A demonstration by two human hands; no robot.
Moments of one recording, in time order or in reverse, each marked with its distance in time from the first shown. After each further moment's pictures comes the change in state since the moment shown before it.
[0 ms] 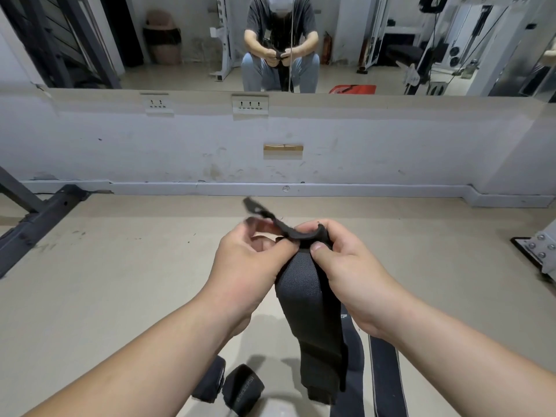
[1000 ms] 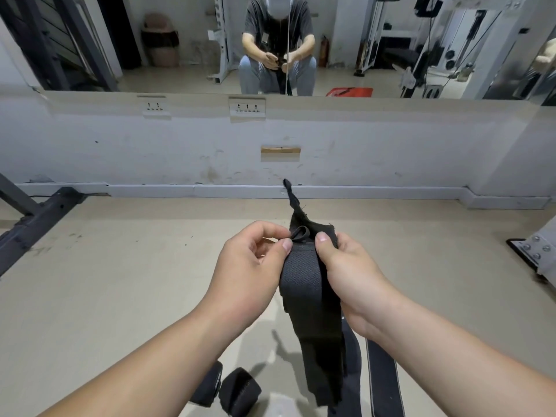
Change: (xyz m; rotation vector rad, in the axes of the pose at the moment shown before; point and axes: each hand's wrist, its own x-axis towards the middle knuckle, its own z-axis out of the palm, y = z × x) left_hand 0.001 -0.011 0.000 0.184 -0.022 0.187; right_hand 0.003 0.001 -0.001 0.158 0.157 0.195
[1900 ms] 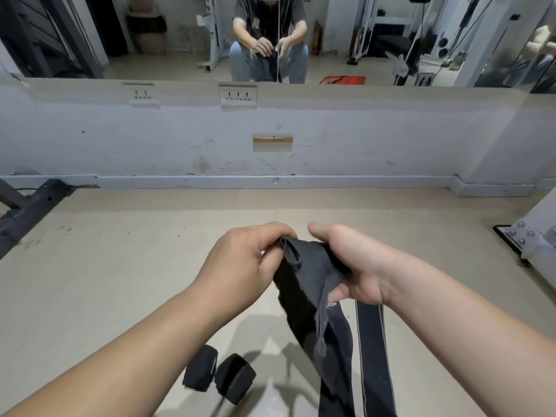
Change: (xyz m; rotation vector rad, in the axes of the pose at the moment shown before) left_hand 0.005 -0.014 -0.013 0.579 -0.183 0.390; right_hand 0.005 -0.024 -0.020 -0.234 -0.165 0.404
